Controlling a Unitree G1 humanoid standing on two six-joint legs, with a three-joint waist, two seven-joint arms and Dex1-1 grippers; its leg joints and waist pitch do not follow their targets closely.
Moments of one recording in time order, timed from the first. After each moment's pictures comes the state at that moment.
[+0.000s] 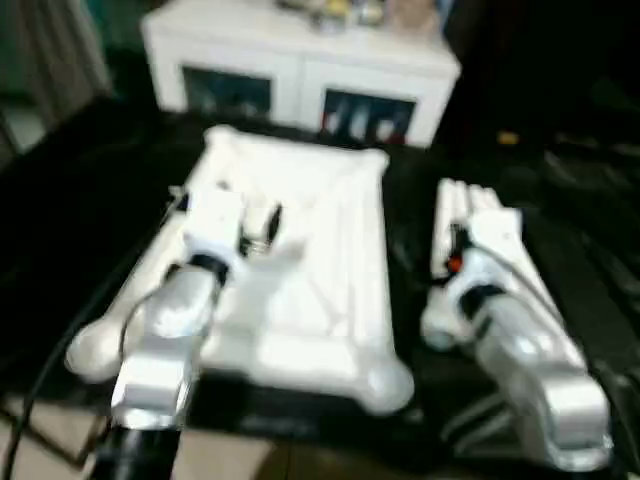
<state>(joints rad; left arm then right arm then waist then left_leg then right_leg) -0.28 0.12 -0.13 -0.15 0.00 0.33 -0.20 -0.15 -0.17 -0.04 -0.33 0.16 0.60 0.08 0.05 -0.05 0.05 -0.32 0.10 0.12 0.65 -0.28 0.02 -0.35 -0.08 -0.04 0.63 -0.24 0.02</state>
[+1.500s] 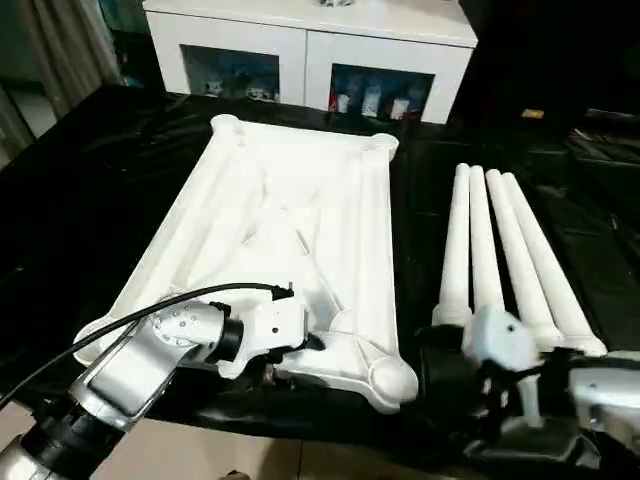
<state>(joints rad) -0.36 0.62 -0.48 -0.06 -0.10 0.33 -1.15 0.08 -0.80 0.13 -0.58 0.37 0.61 0.89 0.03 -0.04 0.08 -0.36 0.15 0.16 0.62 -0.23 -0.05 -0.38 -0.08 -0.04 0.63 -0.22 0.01</state>
